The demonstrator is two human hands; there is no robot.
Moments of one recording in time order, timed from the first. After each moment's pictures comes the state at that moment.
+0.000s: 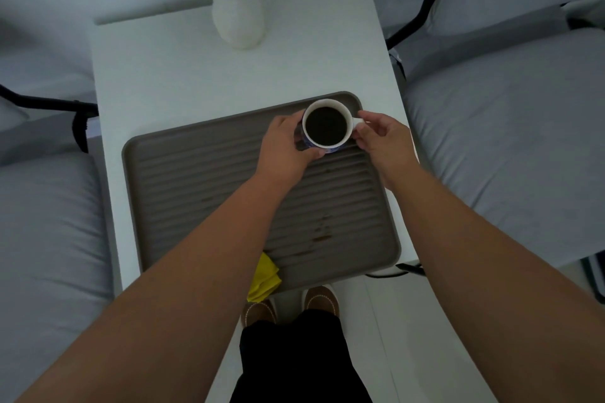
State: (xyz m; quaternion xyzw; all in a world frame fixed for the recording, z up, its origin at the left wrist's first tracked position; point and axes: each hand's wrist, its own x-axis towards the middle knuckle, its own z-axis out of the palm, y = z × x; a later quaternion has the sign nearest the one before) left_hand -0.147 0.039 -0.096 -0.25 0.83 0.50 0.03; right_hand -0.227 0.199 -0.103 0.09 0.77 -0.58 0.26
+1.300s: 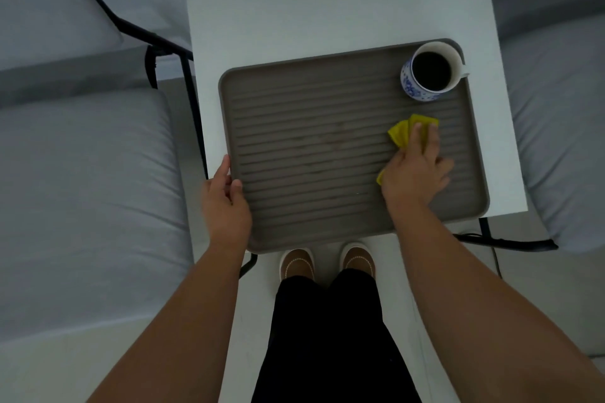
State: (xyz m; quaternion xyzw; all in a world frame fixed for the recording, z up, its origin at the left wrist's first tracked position) left_hand 0.114 -0.072 -0.116 -0.51 0.73 0.45 -0.06; right_hand -0.056 0.129 -0.132 0.05 0.99 -0.11 0.06
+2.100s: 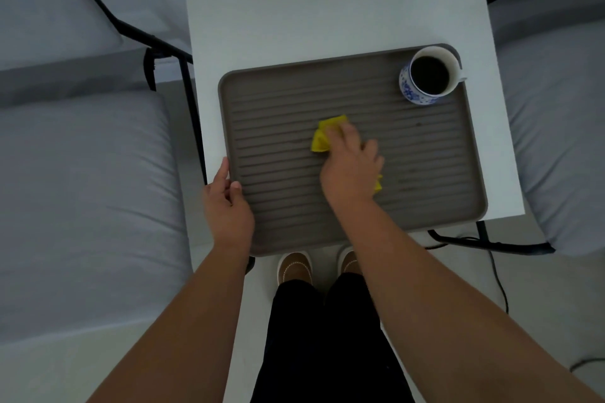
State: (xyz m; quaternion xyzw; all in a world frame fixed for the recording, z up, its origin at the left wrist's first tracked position) left_hand 0.112 -0.067 -0.129 -0.53 0.69 0.48 -0.09; right_hand -0.027 0.053 -0.119 -0.15 0.97 -0.11 0.14
